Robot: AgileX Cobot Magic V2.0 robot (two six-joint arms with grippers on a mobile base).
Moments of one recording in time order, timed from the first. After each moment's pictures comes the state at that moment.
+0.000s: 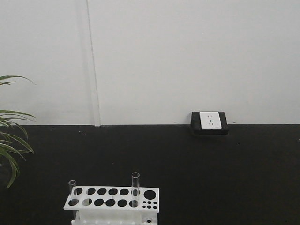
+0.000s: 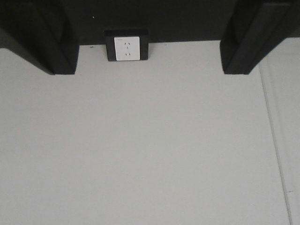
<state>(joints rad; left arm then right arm) 0.01 0.70 -0.84 -0.18 0.25 0.18 0.07 0.71 -0.74 0.06 0.00 0.01</state>
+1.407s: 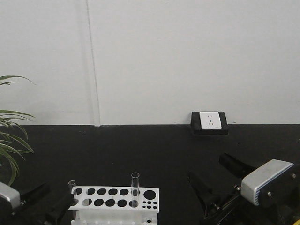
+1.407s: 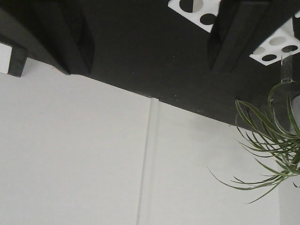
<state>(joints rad) -0.13 1.50 -0.40 0.33 -0.94 -0.20 0.45 1.23 -0.48 -0.17 -0.71 0.03</state>
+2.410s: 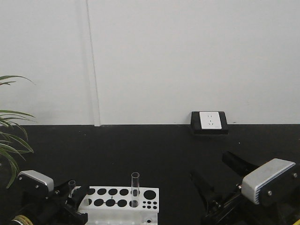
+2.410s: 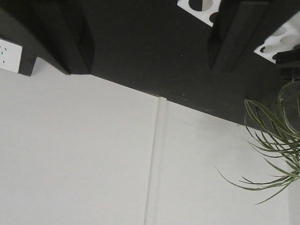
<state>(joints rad) -0.14 1.86 -0.63 0.33 -1.02 -0.21 0.45 1.23 -0.48 -0.13 -0.71 -0.02</state>
